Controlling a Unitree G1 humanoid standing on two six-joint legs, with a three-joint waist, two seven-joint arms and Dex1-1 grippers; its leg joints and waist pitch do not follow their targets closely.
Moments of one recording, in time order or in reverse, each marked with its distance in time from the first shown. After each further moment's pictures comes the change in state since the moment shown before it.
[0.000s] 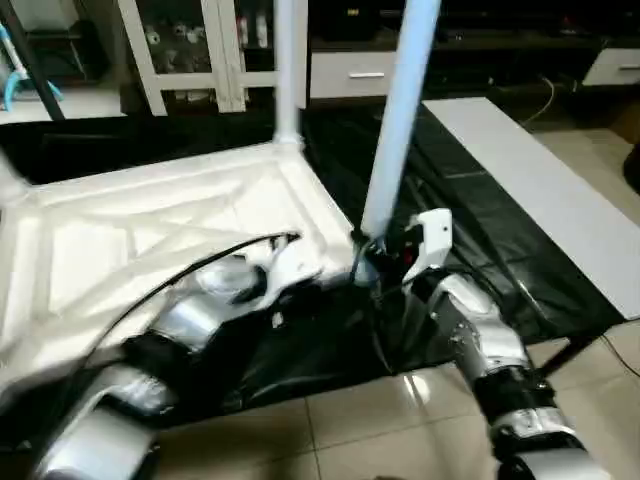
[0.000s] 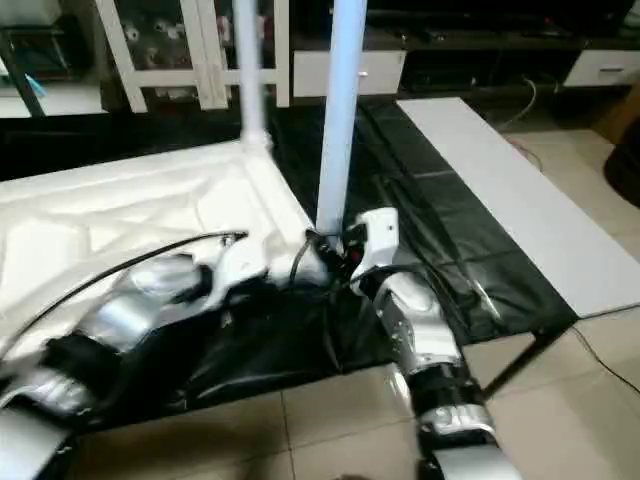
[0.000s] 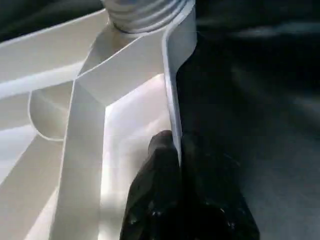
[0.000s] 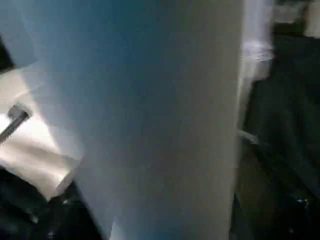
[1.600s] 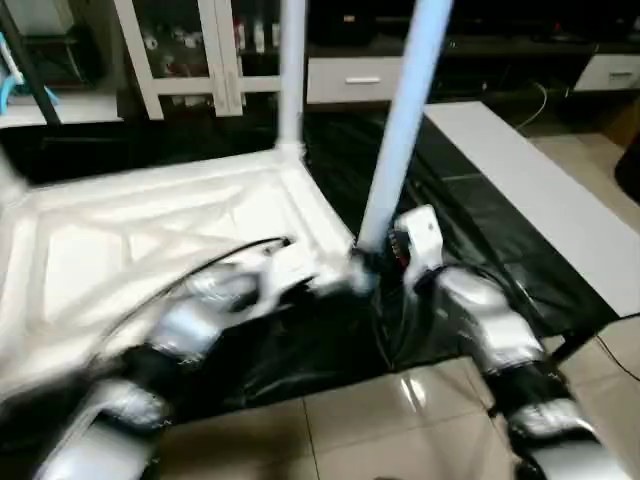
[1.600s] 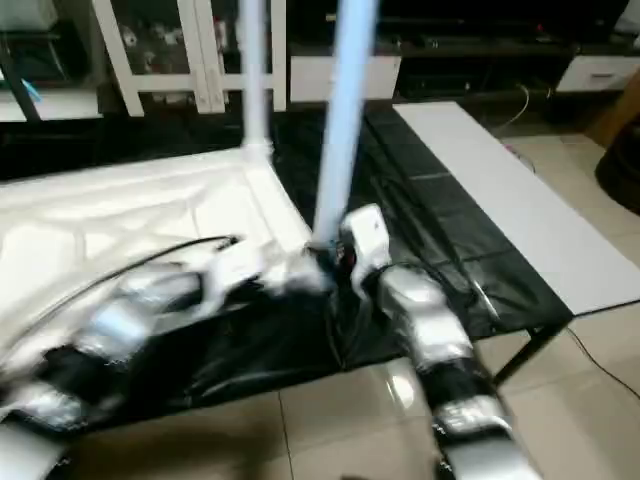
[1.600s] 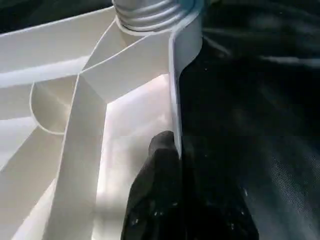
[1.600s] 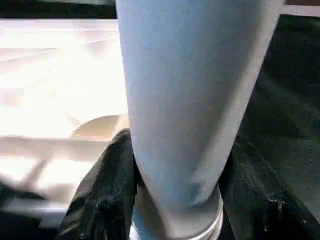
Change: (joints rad) left arm -0.025 -0.125 0.044 0.020 0.017 0.256 0.237; right arm -0.064 0.056 0.009 0.048 -0.092 0.138 -0.329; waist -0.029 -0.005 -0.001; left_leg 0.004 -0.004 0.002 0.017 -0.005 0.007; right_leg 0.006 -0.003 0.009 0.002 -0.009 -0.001
